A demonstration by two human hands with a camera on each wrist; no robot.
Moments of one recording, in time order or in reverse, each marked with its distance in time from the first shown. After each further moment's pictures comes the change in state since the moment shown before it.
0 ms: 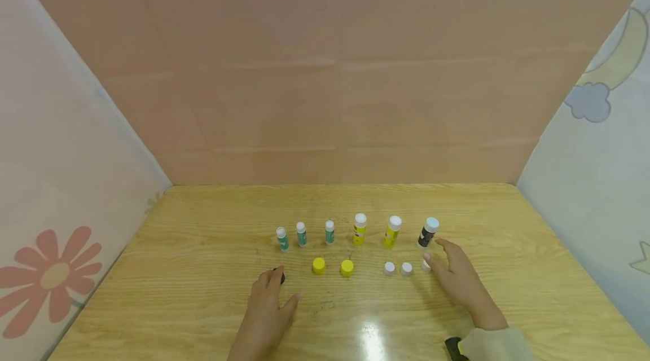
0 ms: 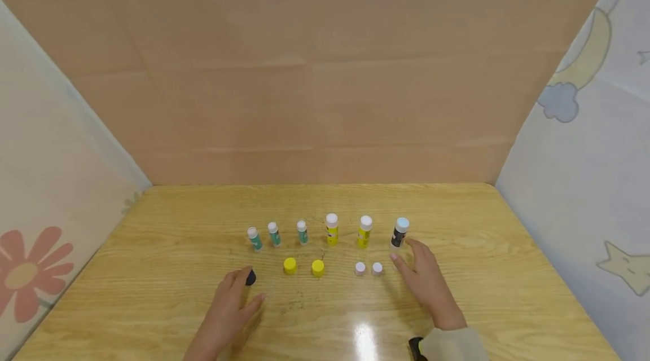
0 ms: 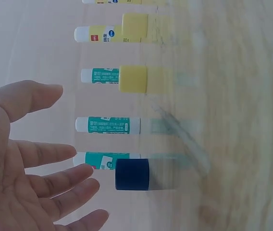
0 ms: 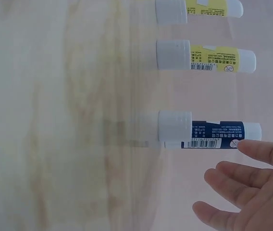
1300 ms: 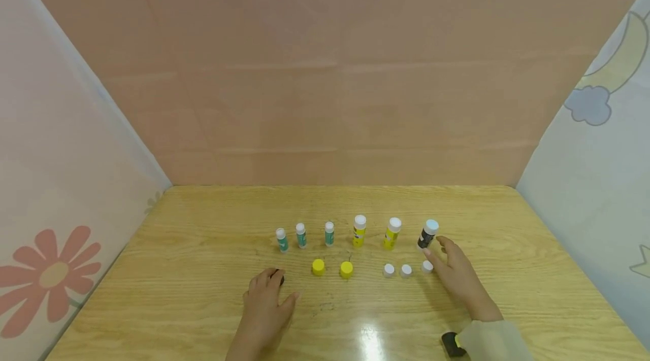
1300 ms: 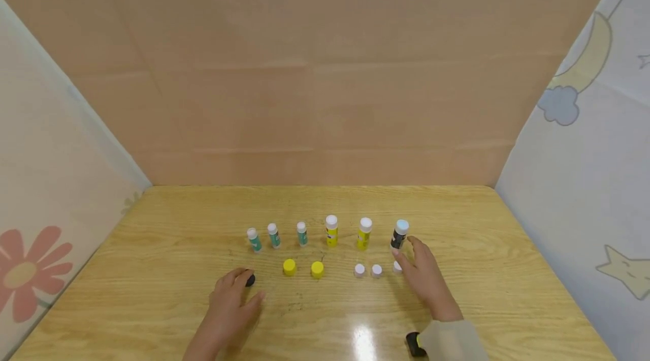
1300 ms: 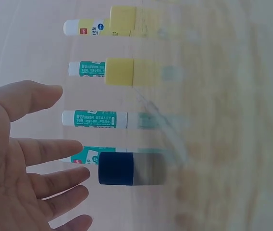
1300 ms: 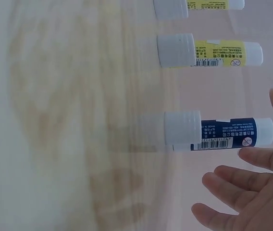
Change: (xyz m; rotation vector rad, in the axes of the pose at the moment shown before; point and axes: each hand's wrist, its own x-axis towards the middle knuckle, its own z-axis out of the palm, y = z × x) left_hand 0.007 -0.007 0.004 0.084 0.022 0.017; right_hand 0.012 0.010 0.001 0.045 -0.051 0.123
